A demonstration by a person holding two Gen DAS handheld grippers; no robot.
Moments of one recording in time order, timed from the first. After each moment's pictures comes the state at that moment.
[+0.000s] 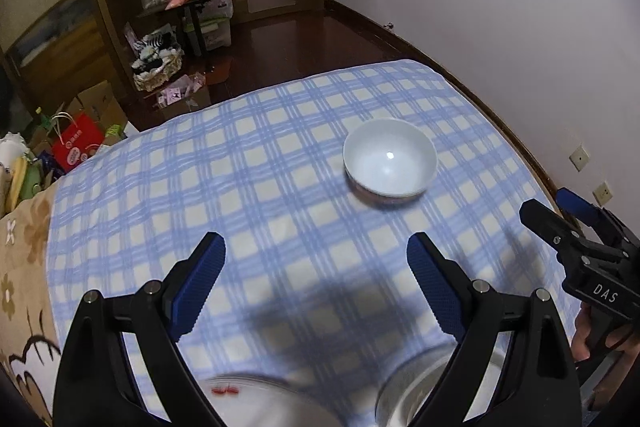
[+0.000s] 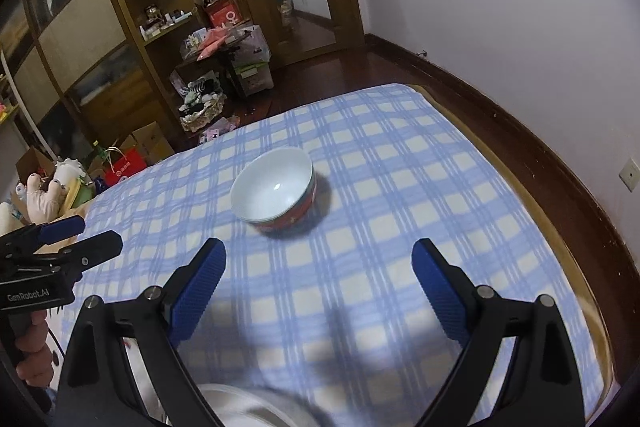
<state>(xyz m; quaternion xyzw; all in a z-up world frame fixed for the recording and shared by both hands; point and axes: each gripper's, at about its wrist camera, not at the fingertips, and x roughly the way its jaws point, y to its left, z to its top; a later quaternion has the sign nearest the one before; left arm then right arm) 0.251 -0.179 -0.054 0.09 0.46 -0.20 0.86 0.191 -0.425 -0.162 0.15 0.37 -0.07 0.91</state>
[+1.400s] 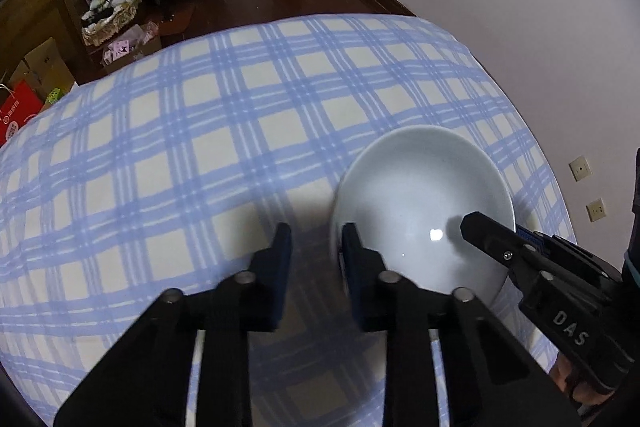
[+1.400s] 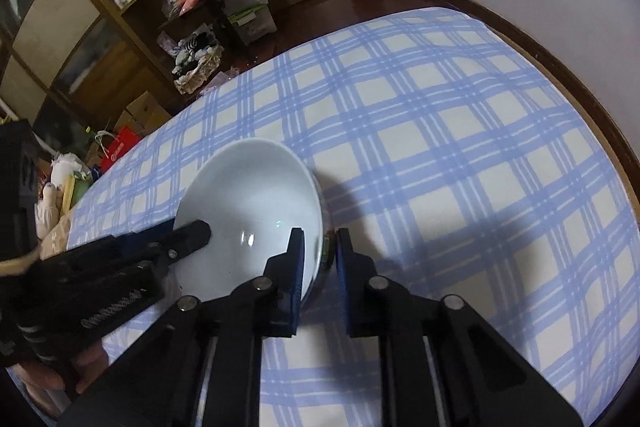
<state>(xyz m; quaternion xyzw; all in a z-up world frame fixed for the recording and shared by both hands) 0.366 -0.252 -0.174 0.05 0.55 -0.24 0.80 0.326 -0.441 -0.261 0.23 0.47 -0.02 0.85</state>
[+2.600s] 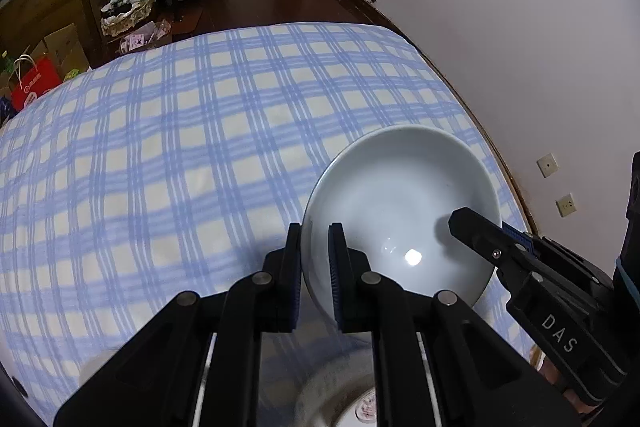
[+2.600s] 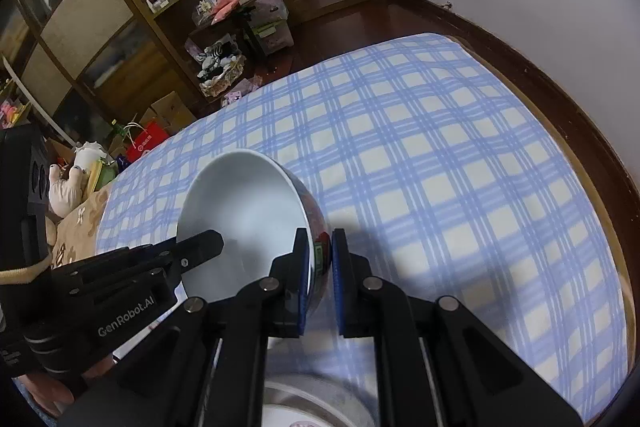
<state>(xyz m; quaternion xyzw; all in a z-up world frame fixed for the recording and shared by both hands) 0.227 -0.204 -0.091 0.02 0.53 -0.24 0.81 0.194 -0.401 -0.176 0.20 0.44 -0.01 0.88</state>
